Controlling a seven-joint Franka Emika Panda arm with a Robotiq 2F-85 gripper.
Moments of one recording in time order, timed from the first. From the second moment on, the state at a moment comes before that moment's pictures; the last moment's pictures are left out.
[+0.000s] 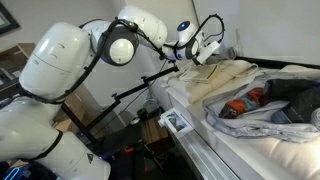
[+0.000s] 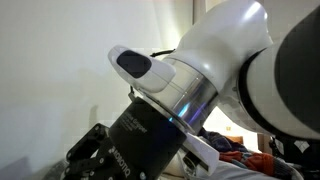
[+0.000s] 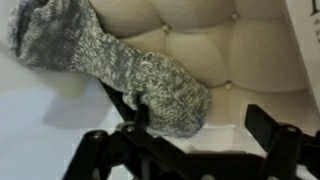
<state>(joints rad) 0.16 1.04 0.45 -1.31 -0.37 2.89 -0.98</state>
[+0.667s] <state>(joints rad) 0.23 1.04 0.39 -1.25 -0.36 2.87 -0.98</state>
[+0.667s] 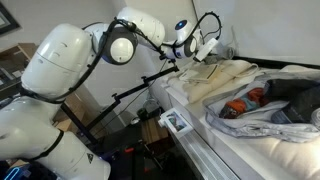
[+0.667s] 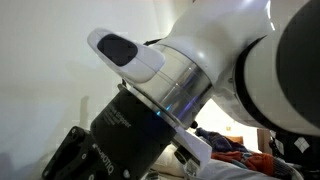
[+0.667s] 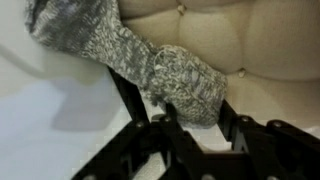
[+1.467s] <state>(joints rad) 0.27 1.03 0.41 -1.25 -0.41 2.88 -0.98</state>
